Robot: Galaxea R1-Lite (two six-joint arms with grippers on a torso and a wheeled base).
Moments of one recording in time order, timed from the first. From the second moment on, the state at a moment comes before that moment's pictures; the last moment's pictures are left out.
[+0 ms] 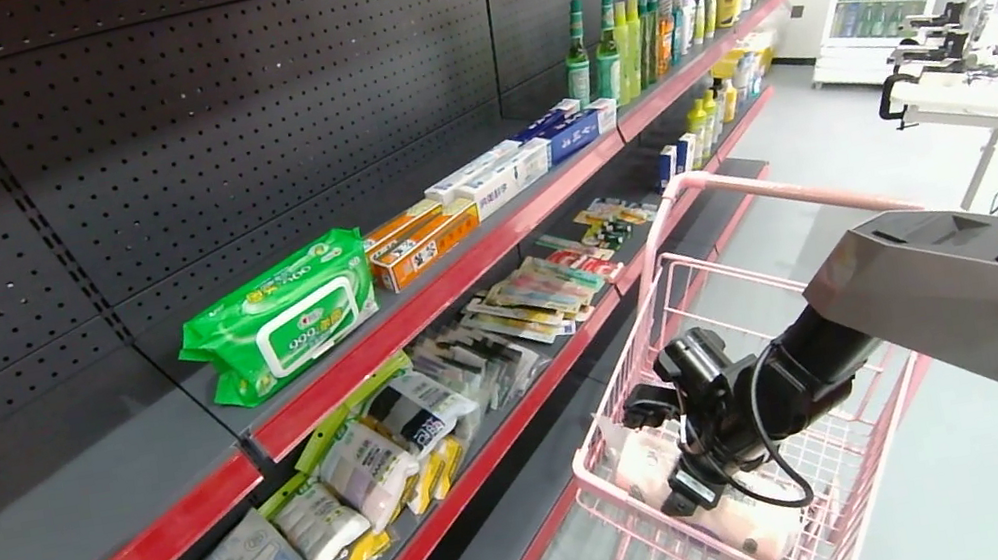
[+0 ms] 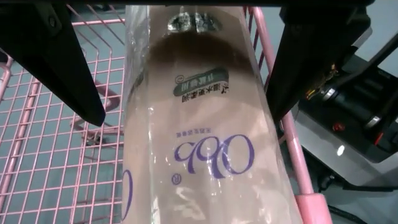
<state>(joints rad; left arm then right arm) 0.00 0.00 0.00 -0.01 0.06 0.01 0.39 2.43 -1.14 -0.12 -0.03 -0.42</state>
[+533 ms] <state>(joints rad) 0.00 0.00 0.00 -0.01 0.06 0.01 0.36 2.44 -1.14 -0.12 -0.03 -0.42</state>
